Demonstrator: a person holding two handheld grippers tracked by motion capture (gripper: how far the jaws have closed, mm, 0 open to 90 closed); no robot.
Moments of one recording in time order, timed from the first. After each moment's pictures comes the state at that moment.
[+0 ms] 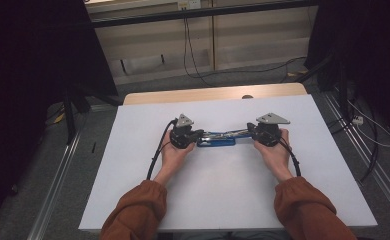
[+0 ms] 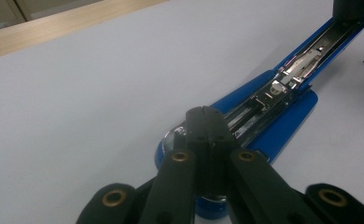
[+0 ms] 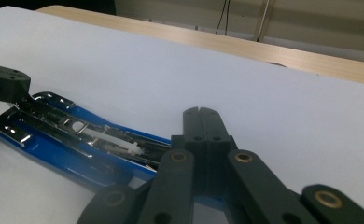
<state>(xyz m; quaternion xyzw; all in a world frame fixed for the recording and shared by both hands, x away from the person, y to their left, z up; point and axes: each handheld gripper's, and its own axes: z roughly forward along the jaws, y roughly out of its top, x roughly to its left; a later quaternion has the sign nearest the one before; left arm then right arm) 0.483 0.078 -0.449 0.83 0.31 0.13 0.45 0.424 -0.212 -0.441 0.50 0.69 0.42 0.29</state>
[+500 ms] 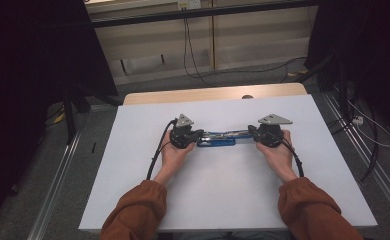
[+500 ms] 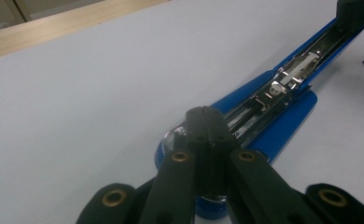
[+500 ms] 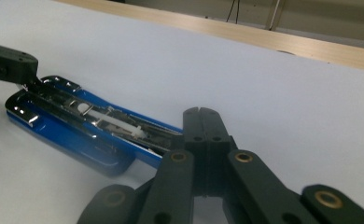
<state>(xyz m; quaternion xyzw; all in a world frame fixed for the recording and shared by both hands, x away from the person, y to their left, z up) 0.483 0.078 -0.449 0.82 0.31 0.13 0.45 0.422 -0.218 -0.444 0.49 0.71 0.42 0.27</state>
